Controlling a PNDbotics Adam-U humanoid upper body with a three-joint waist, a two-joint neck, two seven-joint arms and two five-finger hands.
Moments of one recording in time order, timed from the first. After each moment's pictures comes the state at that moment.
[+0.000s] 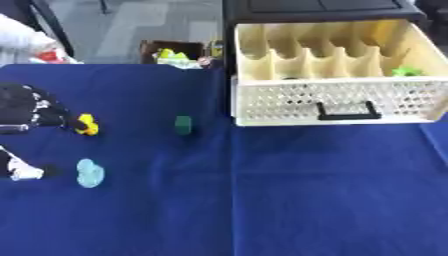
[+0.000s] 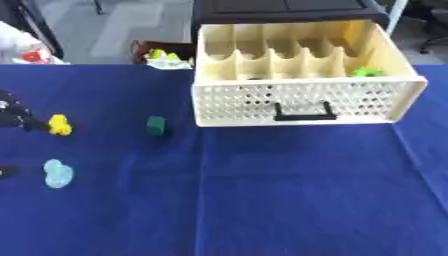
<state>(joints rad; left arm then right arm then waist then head) -0.73 0.94 -0.27 -1.39 -0.87 -0.82 -0.29 -0.62 -0.87 0.02 -1.99 -0.42 0.00 -0.33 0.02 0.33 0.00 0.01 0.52</state>
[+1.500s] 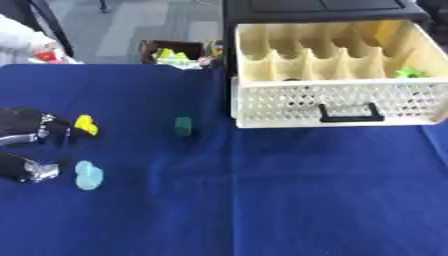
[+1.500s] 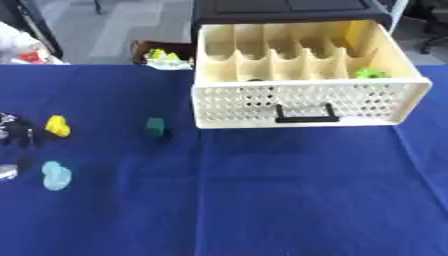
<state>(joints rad) -0.72 0.91 -0.30 -1.30 -0.54 -0.63 -0.48 -0.61 -0.84 0.01 -1.99 -0.44 0.03 -0.34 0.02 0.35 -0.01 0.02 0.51</state>
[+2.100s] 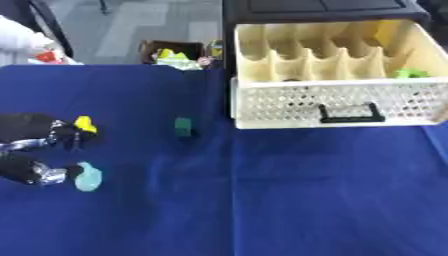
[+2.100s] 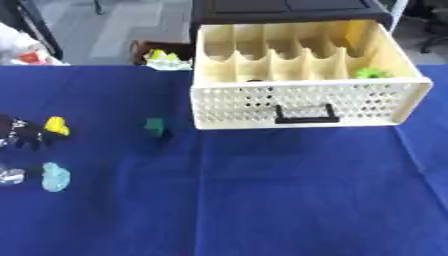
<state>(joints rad) -0.73 0.90 -0.32 -1.30 -0.61 -0.64 -0.47 -0.60 -0.83 0.00 -1.99 -0.45 0.03 -0.34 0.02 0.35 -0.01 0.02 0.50</state>
